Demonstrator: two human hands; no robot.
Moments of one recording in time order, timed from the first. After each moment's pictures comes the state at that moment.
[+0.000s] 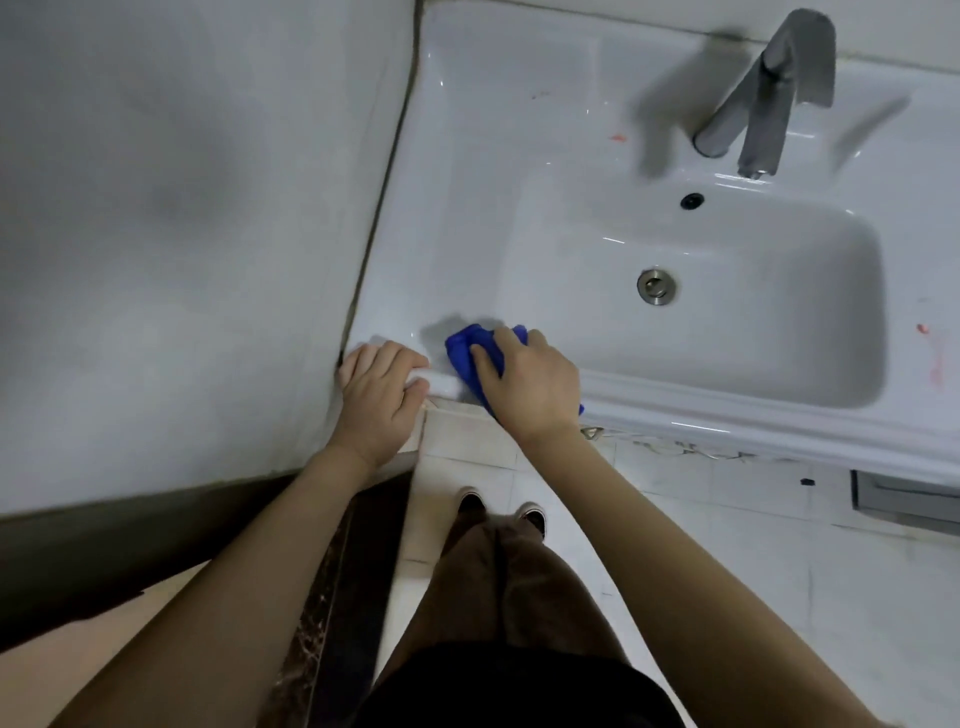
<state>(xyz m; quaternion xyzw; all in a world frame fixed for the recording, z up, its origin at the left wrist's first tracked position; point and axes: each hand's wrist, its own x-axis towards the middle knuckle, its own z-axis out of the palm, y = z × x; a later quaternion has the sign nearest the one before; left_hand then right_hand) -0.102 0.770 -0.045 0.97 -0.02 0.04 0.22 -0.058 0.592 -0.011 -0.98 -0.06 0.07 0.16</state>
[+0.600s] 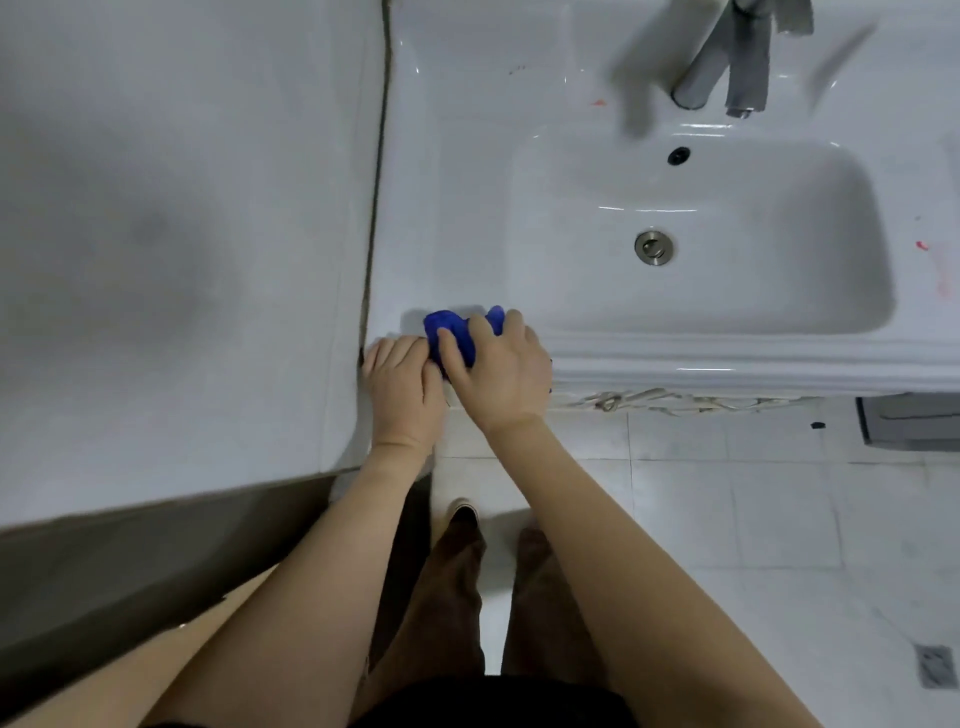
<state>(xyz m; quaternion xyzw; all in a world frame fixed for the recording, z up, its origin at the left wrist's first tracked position) -0.102 0.767 -0.049 0.95 0.03 0.11 0.29 -0.089 0.661 -0.032 -0.98 0.03 -0.07 0.20</state>
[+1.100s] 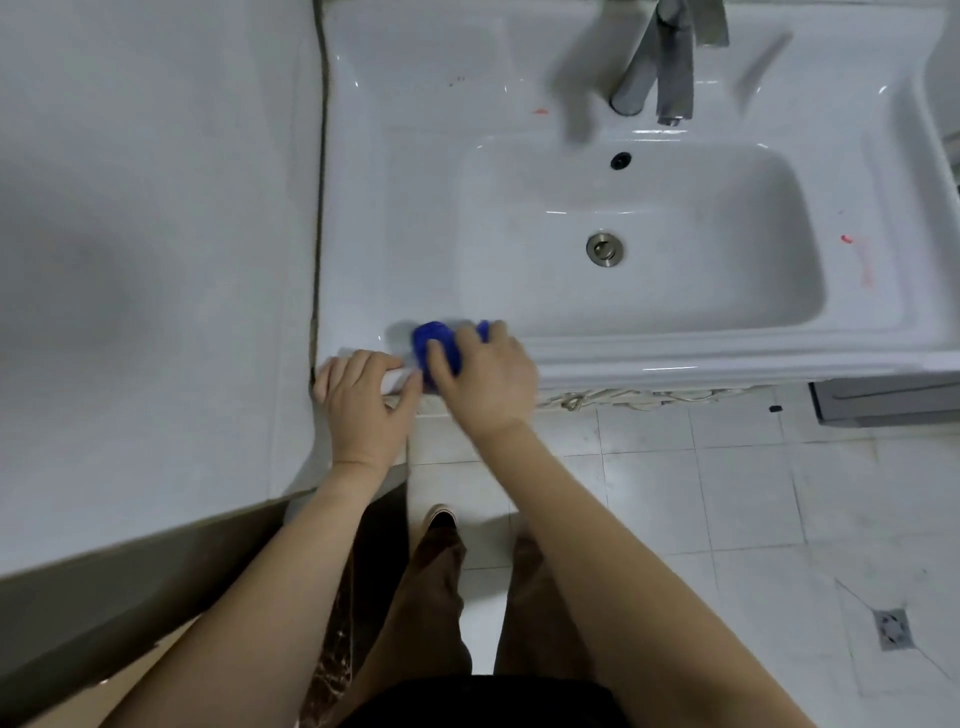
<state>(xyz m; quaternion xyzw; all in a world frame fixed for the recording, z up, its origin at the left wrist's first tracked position) -0.103 0.765 -0.057 0.97 0.03 0.08 0.24 -0.085 0.624 -0.026 -0.98 0.08 -0.05 0.19</state>
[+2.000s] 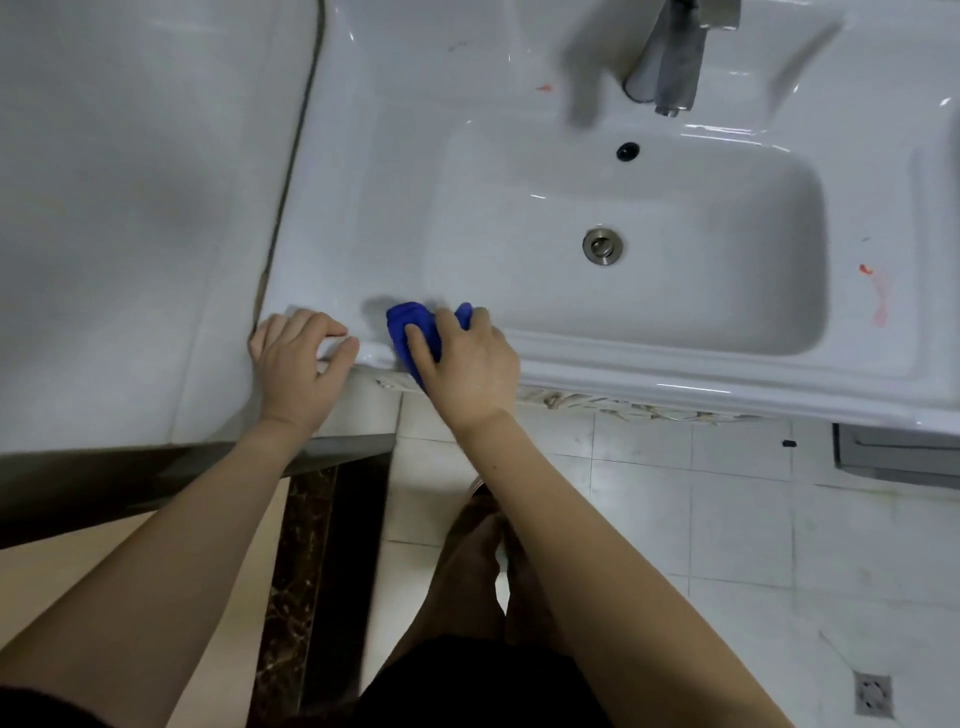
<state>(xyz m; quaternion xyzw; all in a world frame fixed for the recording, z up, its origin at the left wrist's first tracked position) -0.102 0.756 -0.051 0.98 0.05 0.08 0.17 -0.084 0.565 -0.026 -0.97 -0.02 -0.01 0.23</state>
